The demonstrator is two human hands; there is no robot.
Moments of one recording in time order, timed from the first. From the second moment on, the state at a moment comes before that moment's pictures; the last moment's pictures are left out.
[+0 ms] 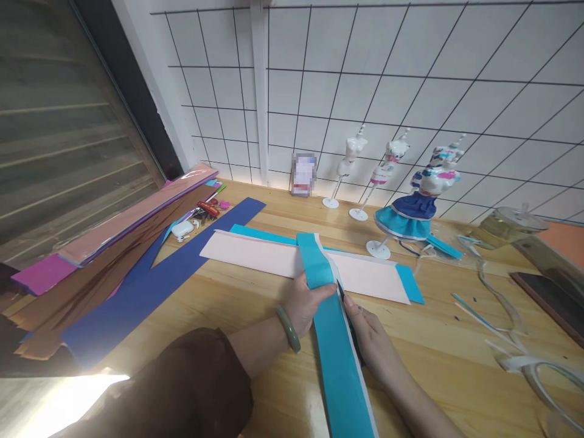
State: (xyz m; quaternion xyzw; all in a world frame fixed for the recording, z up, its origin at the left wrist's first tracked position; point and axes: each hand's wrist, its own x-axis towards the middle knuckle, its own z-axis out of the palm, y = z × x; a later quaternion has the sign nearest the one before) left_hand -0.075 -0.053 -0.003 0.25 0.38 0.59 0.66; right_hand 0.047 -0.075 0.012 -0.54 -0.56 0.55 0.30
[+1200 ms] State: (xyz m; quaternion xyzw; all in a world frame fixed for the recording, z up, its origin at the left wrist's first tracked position) left_hand -0.071 -0.059 0.001 0.27 0.39 0.59 0.65; right_hand 0.043 -0.076 0.023 -0.56 -0.54 0.55 0.30
